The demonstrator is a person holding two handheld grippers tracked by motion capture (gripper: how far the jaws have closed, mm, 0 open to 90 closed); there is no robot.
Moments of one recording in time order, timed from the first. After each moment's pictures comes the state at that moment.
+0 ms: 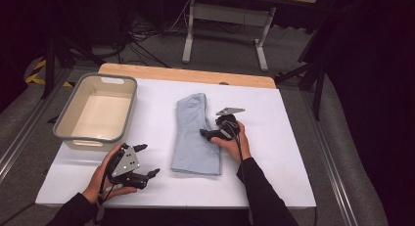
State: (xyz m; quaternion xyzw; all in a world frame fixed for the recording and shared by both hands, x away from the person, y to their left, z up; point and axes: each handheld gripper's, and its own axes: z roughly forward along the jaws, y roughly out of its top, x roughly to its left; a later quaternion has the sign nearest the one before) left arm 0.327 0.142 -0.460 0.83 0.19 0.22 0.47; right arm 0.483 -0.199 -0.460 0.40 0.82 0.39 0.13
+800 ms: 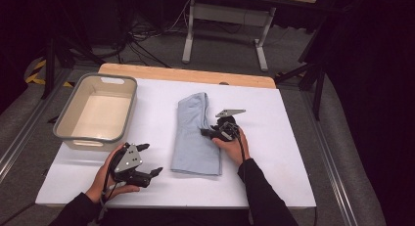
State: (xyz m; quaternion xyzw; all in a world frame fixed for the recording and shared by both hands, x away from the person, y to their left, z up) left arm 0.336 0.134 -0.457 0.82 0.23 0.19 0.48; right arm 0.473 -0.198 -0.455 0.37 0.83 0.42 0.08
